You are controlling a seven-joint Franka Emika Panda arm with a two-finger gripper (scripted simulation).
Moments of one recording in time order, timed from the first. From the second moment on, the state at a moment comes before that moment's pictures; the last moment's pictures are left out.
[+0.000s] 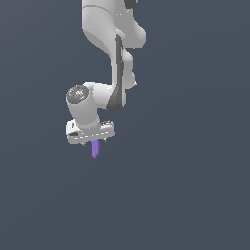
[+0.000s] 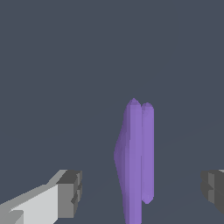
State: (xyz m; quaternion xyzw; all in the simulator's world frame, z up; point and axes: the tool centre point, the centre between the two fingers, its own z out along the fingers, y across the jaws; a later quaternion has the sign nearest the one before) arm -0.017 -0.146 0.076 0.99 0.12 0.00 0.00
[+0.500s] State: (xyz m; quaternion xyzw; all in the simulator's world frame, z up) arm -0.018 -0.147 0.061 0.99 0.12 0.00 0.00
